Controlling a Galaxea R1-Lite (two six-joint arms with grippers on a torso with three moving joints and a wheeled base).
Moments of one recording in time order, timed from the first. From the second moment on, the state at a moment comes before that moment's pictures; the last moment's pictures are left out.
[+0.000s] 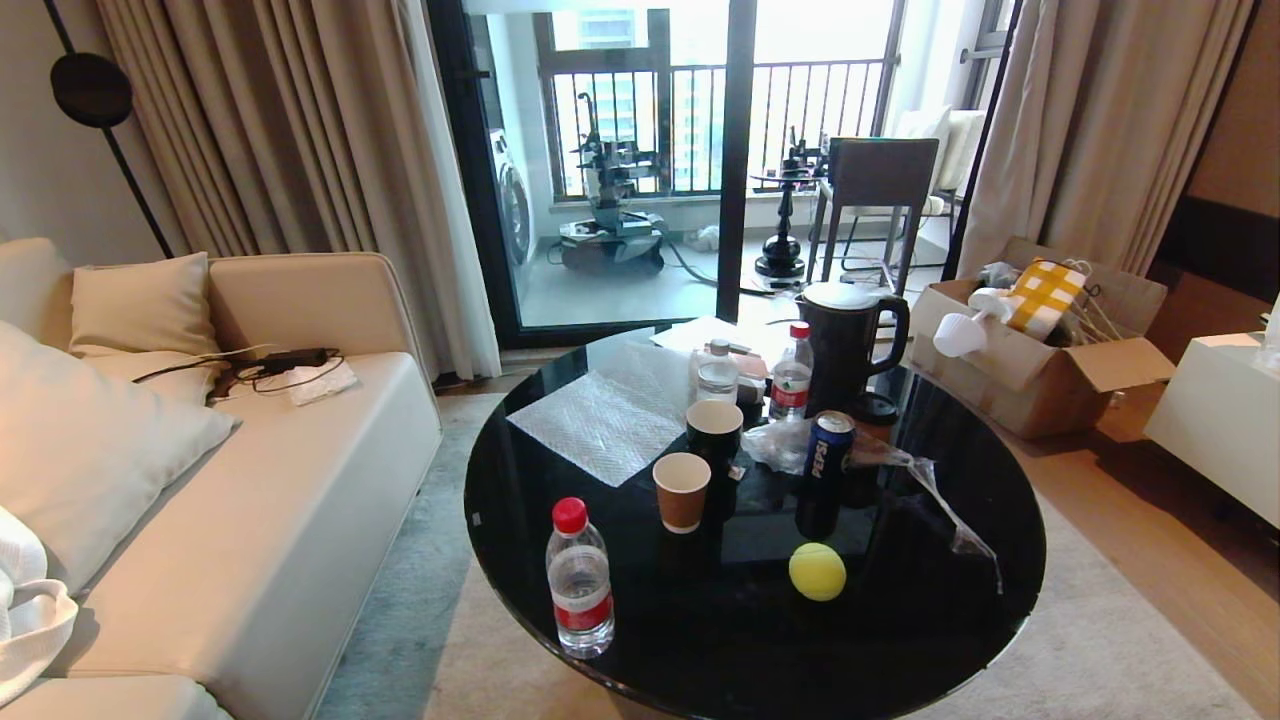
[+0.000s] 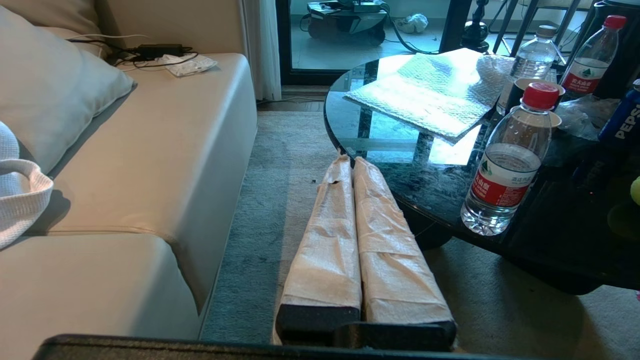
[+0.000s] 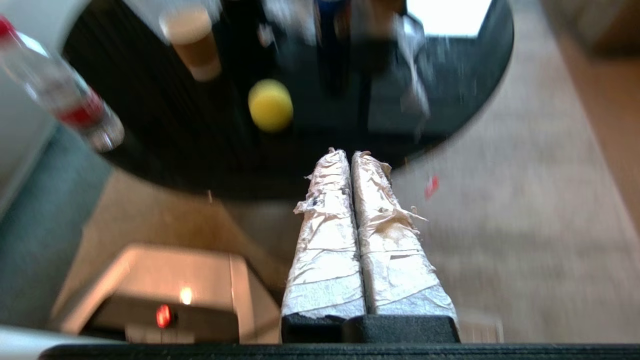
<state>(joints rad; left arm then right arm) 0.00 0.00 0.00 0.01 0.01 -0.01 0.02 0.56 -0.46 0.25 0.11 -0.02</state>
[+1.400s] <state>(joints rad) 0.00 0.00 0.00 0.01 0.01 -0.01 0.22 1.96 -1.06 -0.32 0.14 0.04</state>
